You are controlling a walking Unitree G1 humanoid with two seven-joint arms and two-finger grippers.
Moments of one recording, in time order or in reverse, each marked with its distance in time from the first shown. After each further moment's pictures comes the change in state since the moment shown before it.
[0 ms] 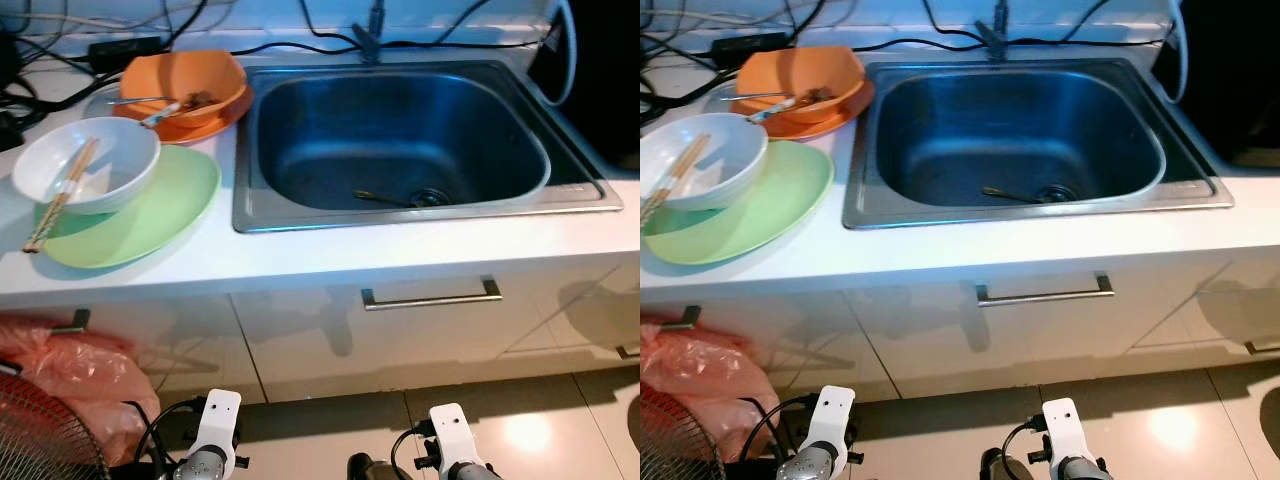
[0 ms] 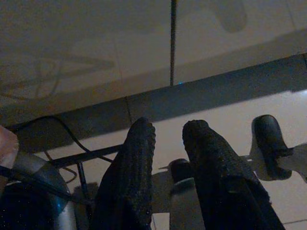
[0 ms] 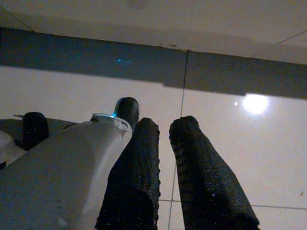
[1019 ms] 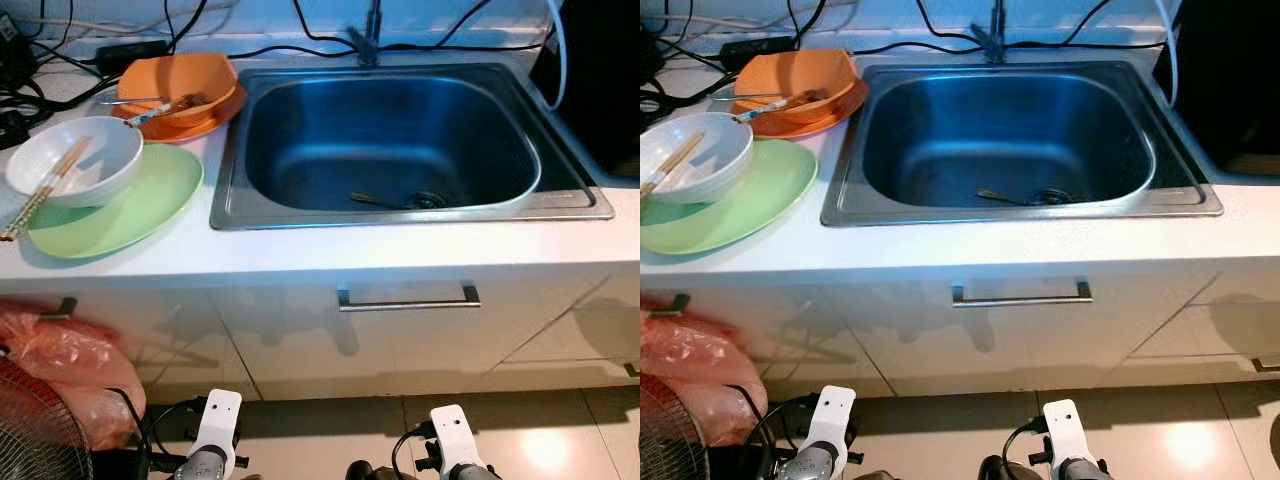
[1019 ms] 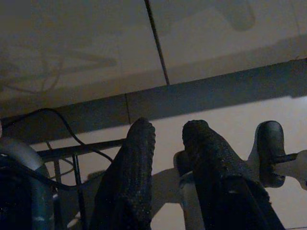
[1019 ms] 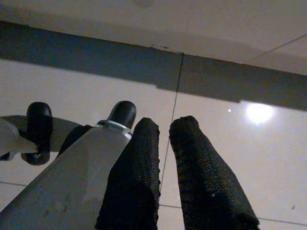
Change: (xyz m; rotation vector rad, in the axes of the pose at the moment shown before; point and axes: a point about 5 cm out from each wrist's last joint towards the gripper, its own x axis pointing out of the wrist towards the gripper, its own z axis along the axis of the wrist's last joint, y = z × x) left arm 0.000 -0.001 0.000 0.002 -0.003 0.010; right arm -0.001 -0.001 -0.002 -0.003 0.005 -0.001
